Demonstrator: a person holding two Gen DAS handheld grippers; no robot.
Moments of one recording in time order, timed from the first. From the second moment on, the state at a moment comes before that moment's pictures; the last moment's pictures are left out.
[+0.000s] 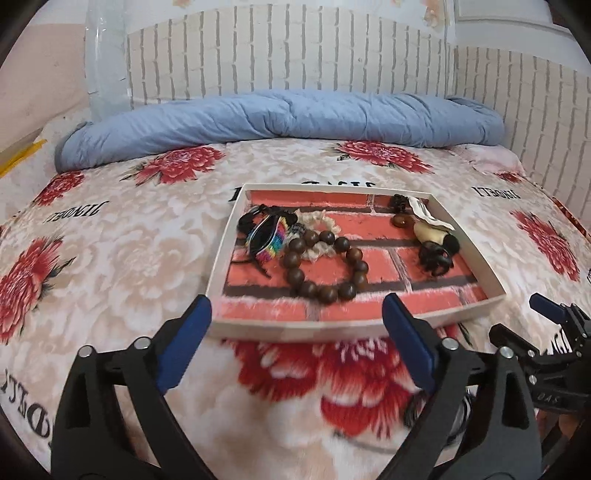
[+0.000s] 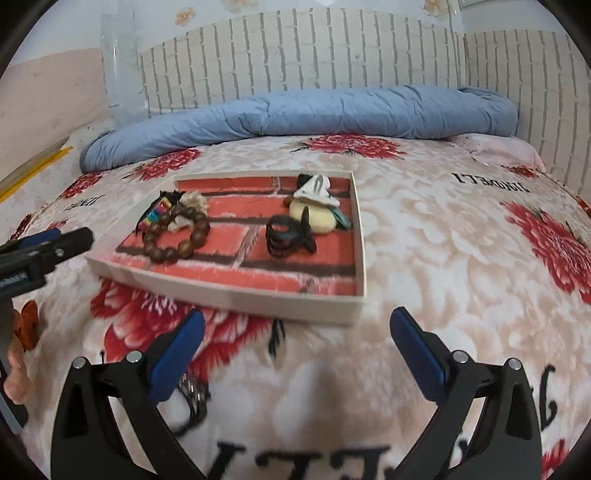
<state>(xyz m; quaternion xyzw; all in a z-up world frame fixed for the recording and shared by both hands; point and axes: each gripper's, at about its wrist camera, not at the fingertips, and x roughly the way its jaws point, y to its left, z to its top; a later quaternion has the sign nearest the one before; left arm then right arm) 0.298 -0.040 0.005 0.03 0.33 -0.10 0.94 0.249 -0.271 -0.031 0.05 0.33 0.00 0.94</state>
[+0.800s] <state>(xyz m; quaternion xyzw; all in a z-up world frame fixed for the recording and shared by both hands) 0.241 0.036 0.023 0.03 0.34 -0.03 0.94 0.227 -0.236 -0.015 0.01 0.36 0.00 0.93</state>
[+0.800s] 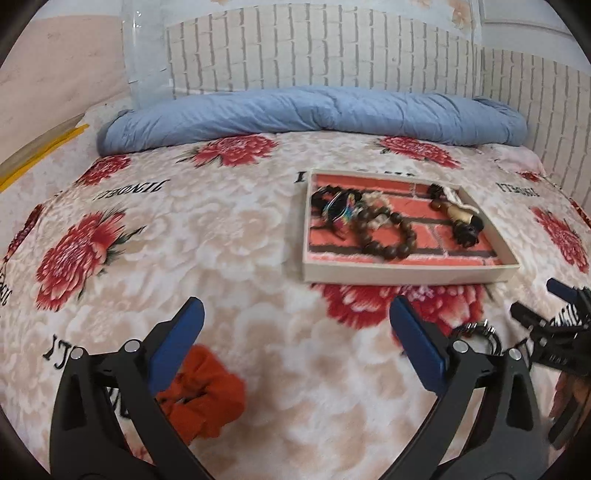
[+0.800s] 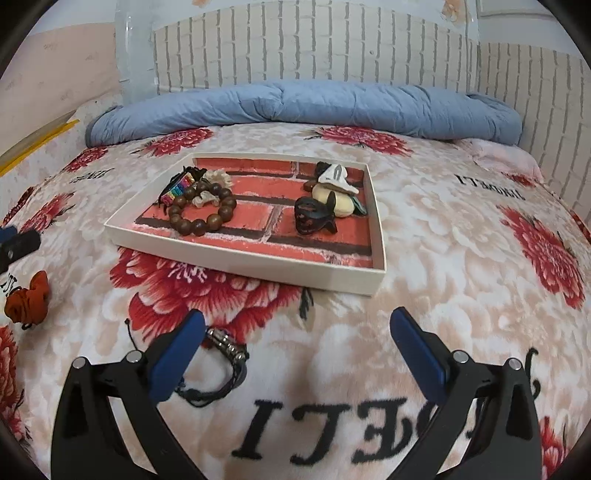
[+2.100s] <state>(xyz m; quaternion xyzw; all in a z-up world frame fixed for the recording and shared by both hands) 0.237 0.113 -0.055 0.02 0.43 -0.03 0.90 0.230 -0.211 -0.063 0.04 0.44 -0.03 0.89</state>
